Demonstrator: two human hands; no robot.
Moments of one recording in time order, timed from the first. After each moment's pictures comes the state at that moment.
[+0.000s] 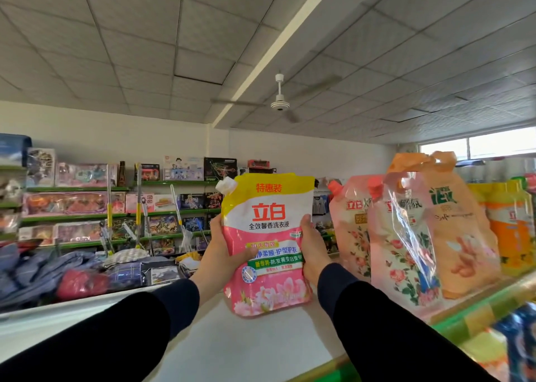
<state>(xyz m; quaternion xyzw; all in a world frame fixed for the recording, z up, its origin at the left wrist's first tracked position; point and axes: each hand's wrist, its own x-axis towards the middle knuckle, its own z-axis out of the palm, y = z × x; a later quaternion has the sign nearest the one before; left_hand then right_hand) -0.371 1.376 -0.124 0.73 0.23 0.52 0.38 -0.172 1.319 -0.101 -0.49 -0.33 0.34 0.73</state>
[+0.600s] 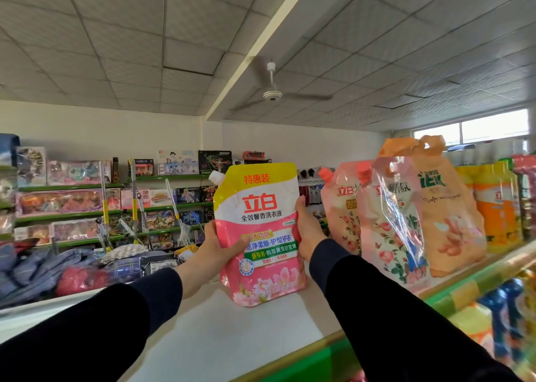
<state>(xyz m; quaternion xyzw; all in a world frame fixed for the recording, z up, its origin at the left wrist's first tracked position) -0.385 1.358 -0.123 0.73 0.29 0.43 0.45 -0.165 1.313 -0.087 -0.48 -0.33 0.38 0.72</state>
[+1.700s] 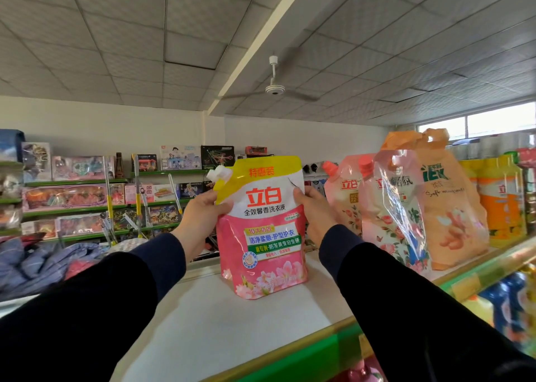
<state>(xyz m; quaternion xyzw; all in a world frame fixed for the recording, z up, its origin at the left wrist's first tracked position) -0.392 1.345 -0.068 0.66 0.27 0.54 0.45 -0.153 1.303 -0.075 -0.43 -0.40 0.31 0.75</state>
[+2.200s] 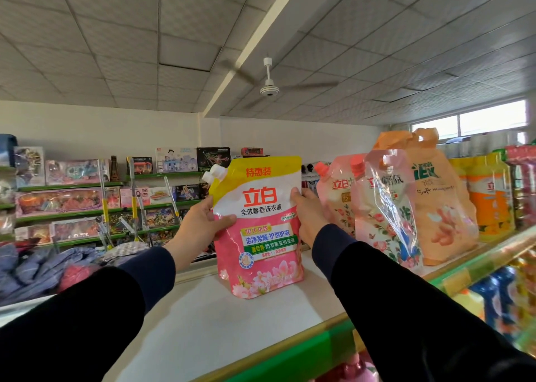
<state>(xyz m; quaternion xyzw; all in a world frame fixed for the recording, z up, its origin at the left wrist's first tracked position) -0.397 1.341 -0.080 0.73 0.24 0.49 0.41 -0.164 1.307 -0.071 -0.43 -0.36 0.30 0.77</state>
